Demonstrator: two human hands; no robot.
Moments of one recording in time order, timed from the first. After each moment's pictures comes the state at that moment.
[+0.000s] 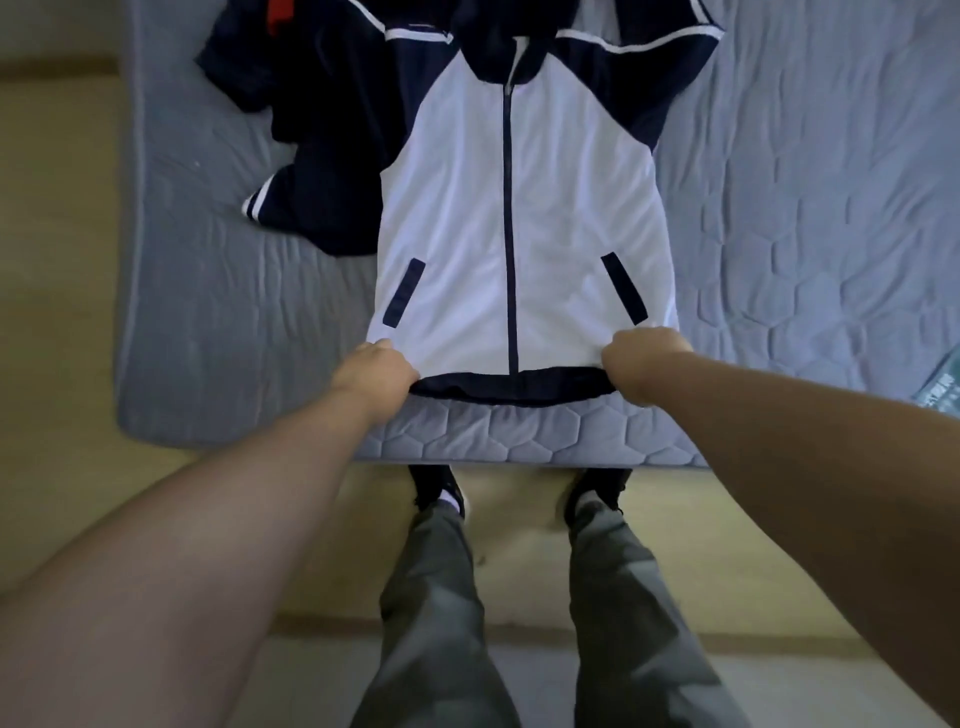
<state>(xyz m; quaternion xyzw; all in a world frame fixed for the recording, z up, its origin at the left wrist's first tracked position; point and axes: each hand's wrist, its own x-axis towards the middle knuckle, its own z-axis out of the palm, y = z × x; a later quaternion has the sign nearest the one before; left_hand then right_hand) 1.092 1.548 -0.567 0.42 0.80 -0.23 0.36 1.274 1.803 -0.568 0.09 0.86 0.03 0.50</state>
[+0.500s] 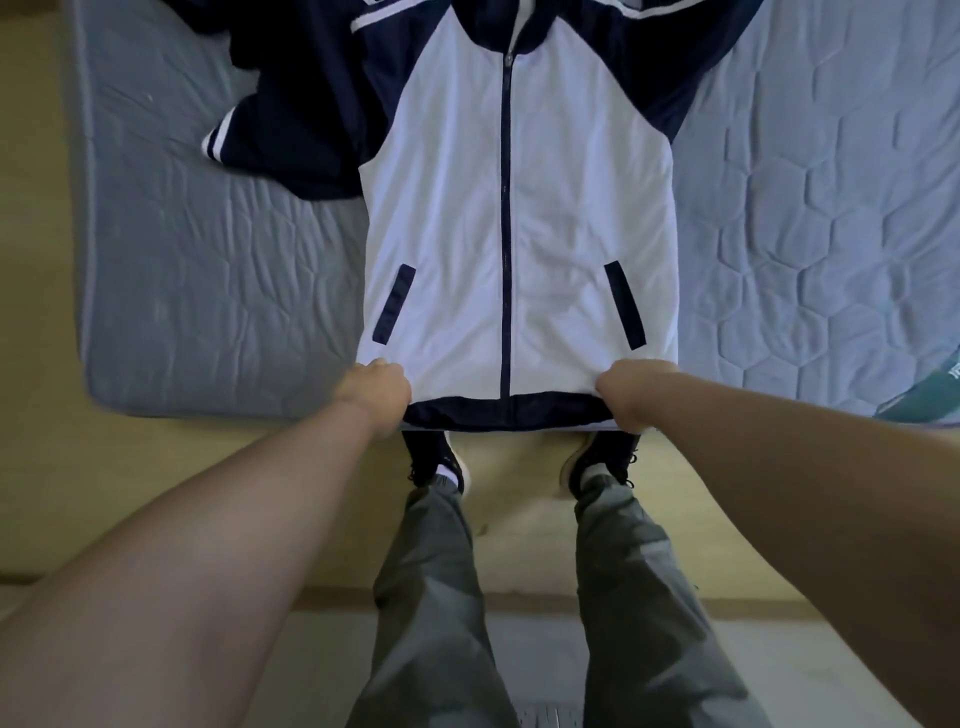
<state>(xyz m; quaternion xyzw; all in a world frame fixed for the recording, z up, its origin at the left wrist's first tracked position) 1.146 1.510 -0.626 0.45 0.72 -0.35 0.39 1.337 1.756 -0.643 0.09 0.82 -0.09 0.56</state>
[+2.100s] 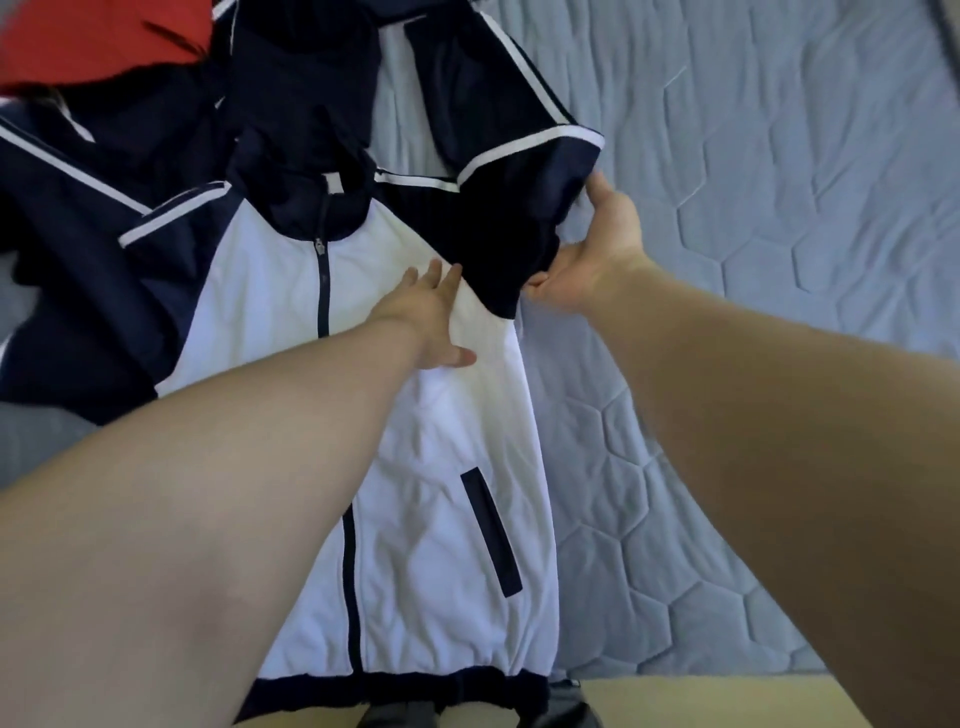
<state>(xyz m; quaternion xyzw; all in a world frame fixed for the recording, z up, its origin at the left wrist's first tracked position) 1.068 1.920 -0.749 0.43 0.82 -0.16 0.34 1.191 2.070 -0.682 0.54 0.05 -0.84 -0.07</state>
